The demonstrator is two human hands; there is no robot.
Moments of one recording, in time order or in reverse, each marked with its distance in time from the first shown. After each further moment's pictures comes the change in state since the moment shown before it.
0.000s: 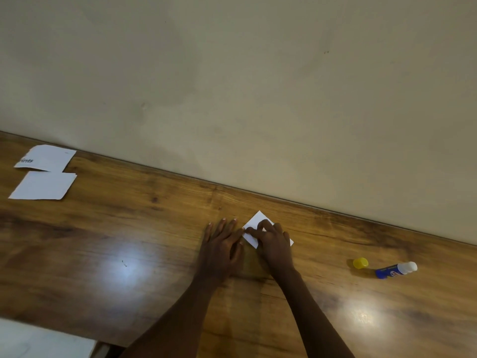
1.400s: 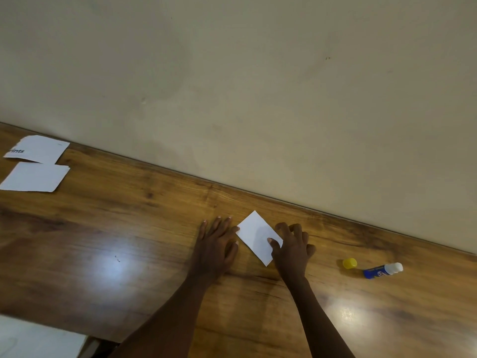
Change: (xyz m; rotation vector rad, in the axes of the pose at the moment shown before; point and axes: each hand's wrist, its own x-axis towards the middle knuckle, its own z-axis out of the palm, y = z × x) left_hand 0.000 0.000 0.001 0.004 0.003 -0.003; right_hand -0.018 0.028 -0.005 0.059 0.283 0.385
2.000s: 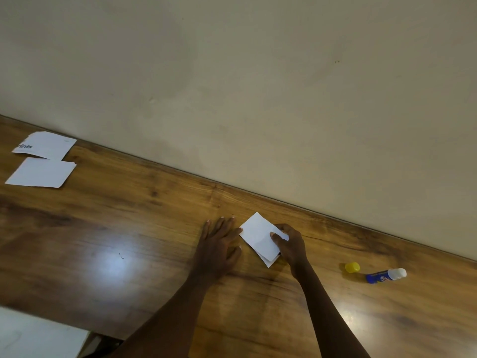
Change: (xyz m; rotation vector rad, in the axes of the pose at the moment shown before) left_hand 0.001 -0.002 -0.004 0.001 -0.062 0.018; right_hand 0.020 -0.008 -0.010 0.530 -0.337 0.196
